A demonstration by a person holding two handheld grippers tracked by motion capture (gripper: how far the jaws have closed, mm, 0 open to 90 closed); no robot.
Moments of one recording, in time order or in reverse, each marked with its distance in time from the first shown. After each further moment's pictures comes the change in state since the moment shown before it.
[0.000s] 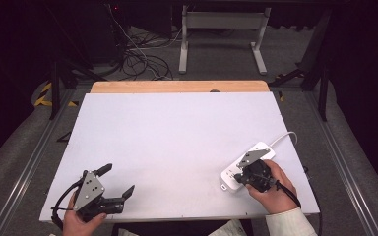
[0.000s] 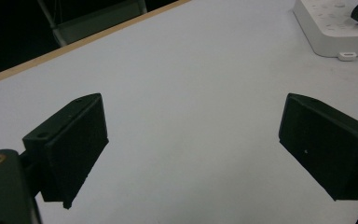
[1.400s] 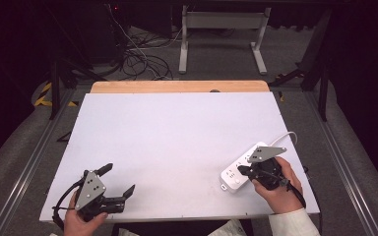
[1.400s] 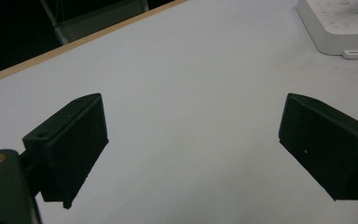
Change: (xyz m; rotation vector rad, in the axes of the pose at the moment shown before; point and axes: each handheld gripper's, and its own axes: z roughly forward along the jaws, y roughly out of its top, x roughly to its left) left arm 0.000 0.000 0.002 0.007 0.011 0.004; right arm -0.003 0.000 -0.030 -0.154 -0.055 0.025
